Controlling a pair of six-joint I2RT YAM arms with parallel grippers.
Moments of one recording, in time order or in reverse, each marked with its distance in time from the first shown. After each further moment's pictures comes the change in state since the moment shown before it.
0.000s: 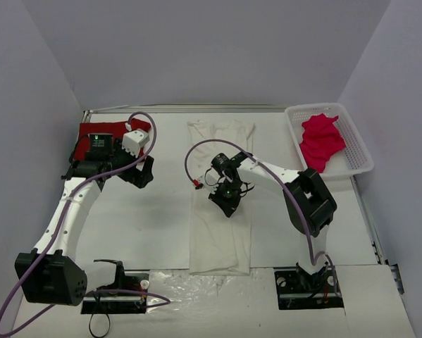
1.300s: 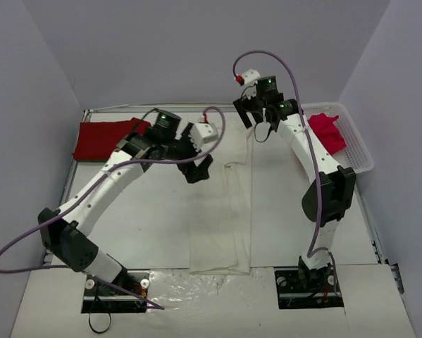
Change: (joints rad) left arm -0.583 0.340 0.468 -0.105 0.053 -0.001; right arm -0.341 0.070 0.700 0.322 0.547 0.169
